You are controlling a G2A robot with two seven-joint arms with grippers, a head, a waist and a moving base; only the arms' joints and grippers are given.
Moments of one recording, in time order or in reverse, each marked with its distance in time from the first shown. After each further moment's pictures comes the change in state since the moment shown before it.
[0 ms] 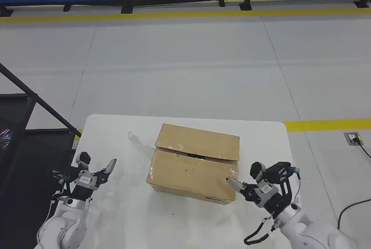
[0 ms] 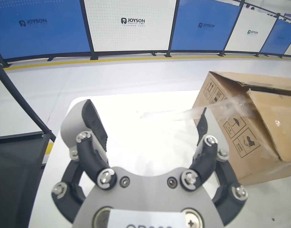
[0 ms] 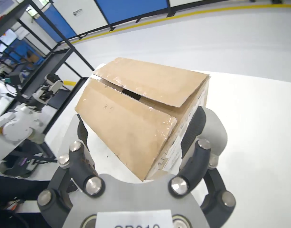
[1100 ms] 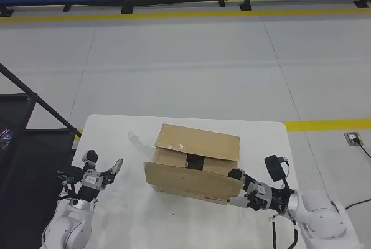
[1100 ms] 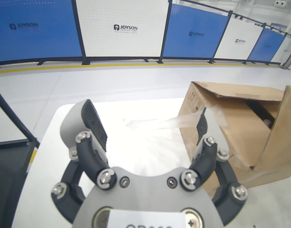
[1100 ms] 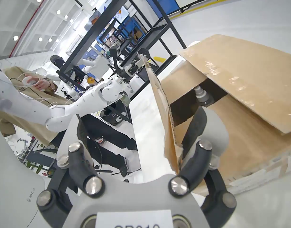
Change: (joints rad) left arm 0.032 -0.009 0.025 -0.099 -0.031 -0.034 0.004; right arm 0.179 0.127 -0.061 0.254 0.701 -0.433 0.416
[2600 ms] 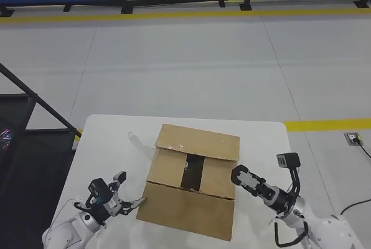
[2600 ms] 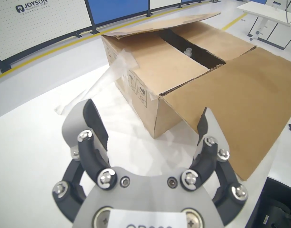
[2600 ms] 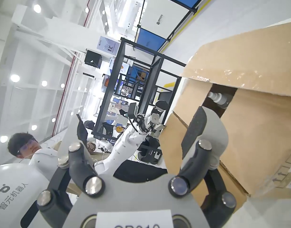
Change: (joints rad) left arm 0.074 0.051 0.004 -0.037 0.283 -0.369 -0.062; right arm -0.105 0.107 -0.067 -0.164 0.273 0.498 -0.334
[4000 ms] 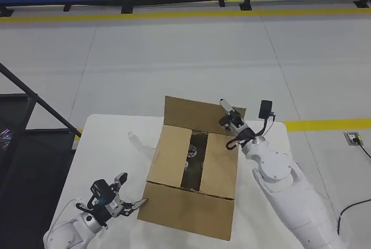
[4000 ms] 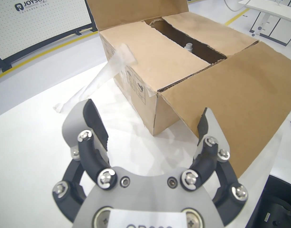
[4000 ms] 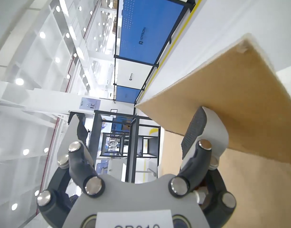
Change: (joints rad) left arm 0.008 0.016 0.024 -0.002 0.005 0.034 -0.003; right arm 0.693 -0.149 -0.431 0.625 0.013 0.299 -0.569
